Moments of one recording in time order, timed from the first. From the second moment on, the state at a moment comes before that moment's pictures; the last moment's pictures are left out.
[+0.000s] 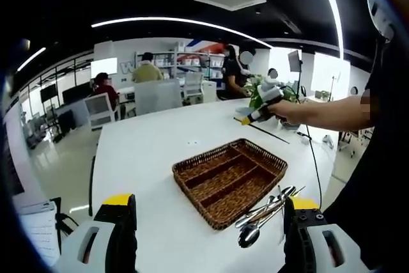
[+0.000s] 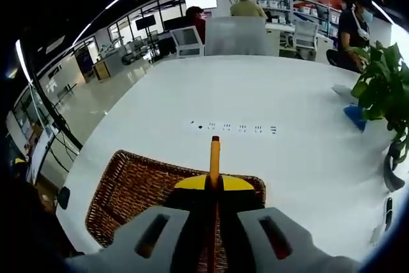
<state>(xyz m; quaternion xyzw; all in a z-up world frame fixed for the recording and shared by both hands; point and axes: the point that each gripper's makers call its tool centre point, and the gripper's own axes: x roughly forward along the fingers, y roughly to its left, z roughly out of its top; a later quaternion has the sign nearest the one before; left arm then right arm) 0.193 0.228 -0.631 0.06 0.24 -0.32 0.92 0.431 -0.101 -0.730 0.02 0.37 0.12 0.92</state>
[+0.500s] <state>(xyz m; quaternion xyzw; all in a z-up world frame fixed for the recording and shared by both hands) 0.191 0.234 -0.635 0.06 0.25 -0.31 0.92 0.423 -0.104 -0.771 0.03 0.38 0.11 0.92</state>
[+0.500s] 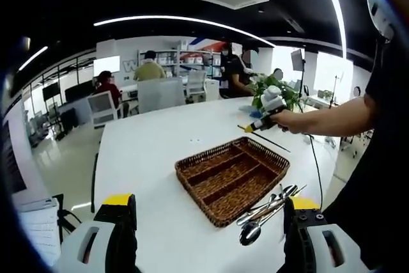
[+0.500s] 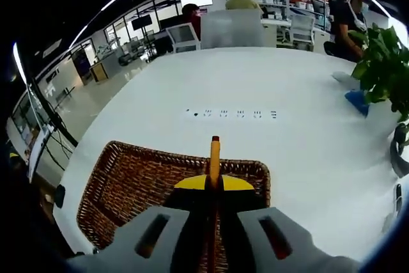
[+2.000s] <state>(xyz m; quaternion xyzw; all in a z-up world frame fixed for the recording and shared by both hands) 0.180 0.252 -0.620 0.09 0.21 -0.32 0.92 0.421 -0.101 -0.860 0.01 0.42 0.10 0.90</state>
